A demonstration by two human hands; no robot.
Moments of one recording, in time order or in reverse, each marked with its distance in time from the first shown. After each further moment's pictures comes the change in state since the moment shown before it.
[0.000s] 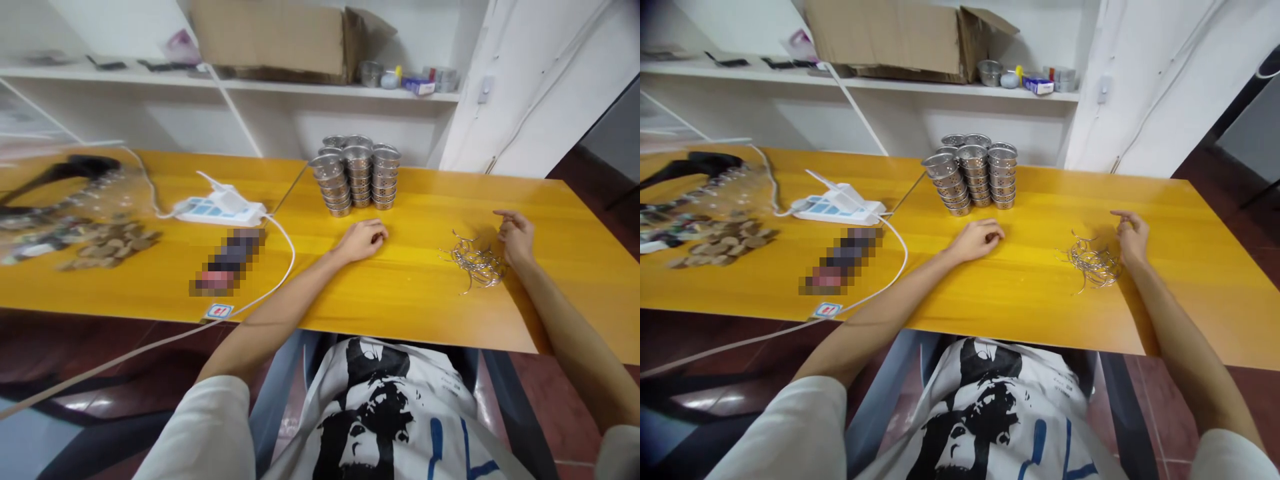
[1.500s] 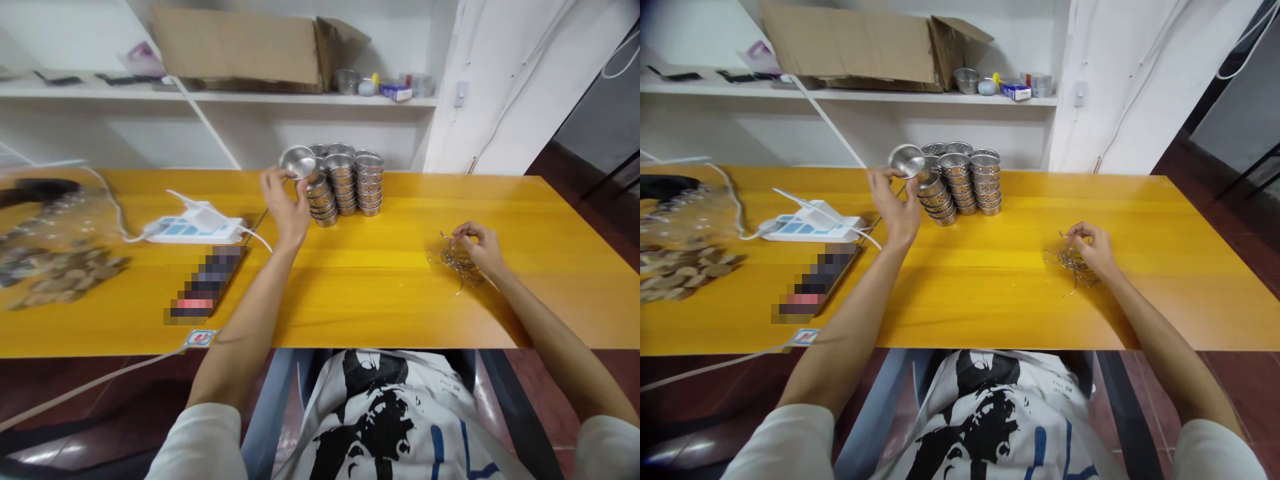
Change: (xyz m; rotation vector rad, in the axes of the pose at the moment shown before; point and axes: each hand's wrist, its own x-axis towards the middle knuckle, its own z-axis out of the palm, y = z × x) left_hand 0.014 -0.056 -0.097 0.092 0.973 -0.252; right_hand -0.049 -0.035 0.039 -0.331 -0.211 -0.164
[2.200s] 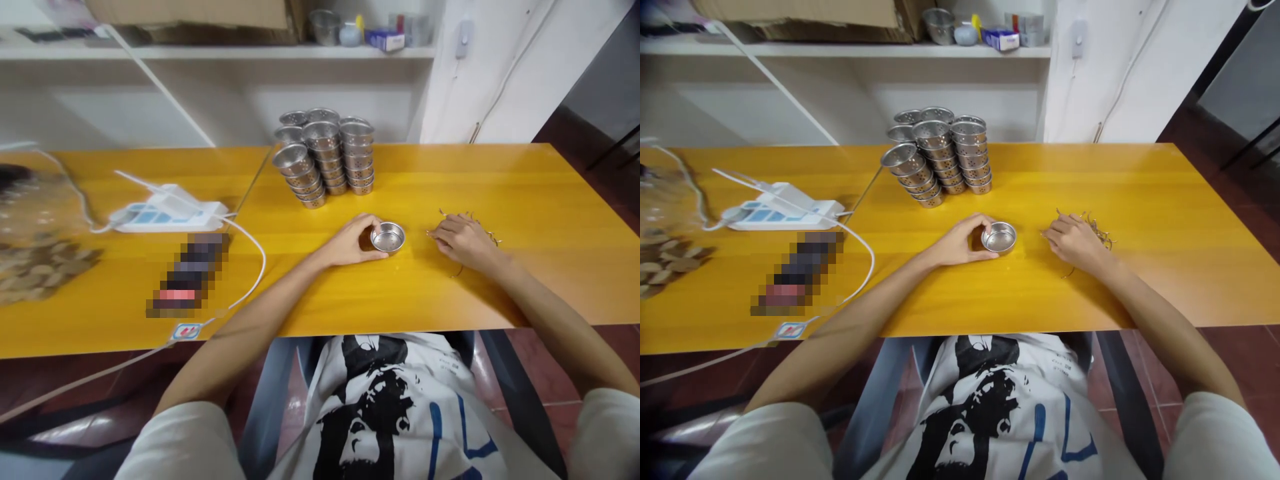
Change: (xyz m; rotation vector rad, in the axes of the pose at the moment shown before) left_hand -0.106 0.073 0.024 -0.470 -1.133 0.081; right_hand -0.015 -0.014 0.014 -0.713 -0.386 -0.633
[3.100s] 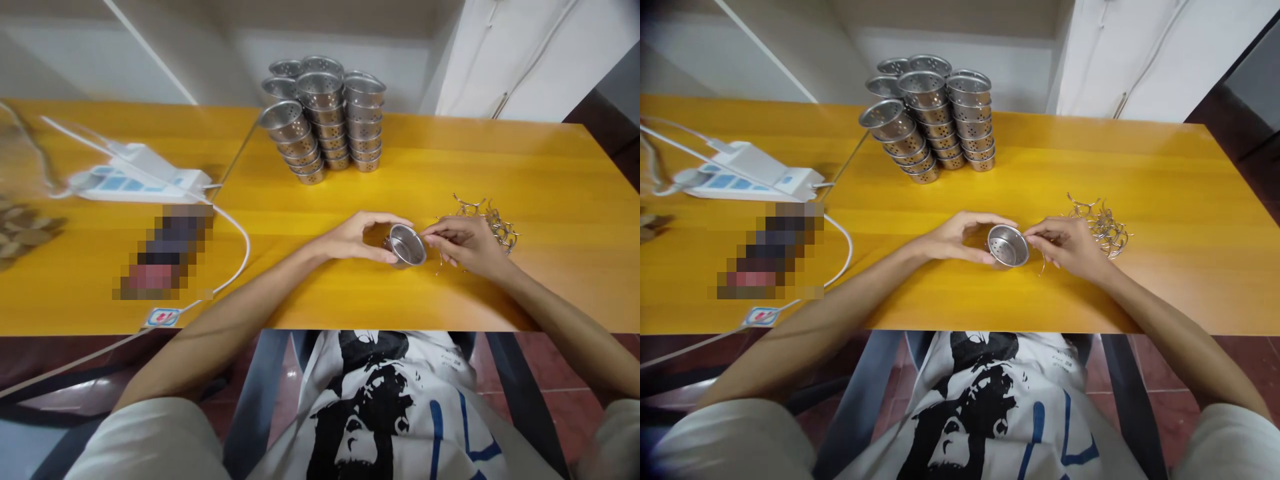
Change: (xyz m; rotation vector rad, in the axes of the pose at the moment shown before) left_hand -0.004 0.028 0.003 -0.495 -0.200 -0.078; right_hand 0.020 -0.065 -0.031 1.146 0.039 0.445
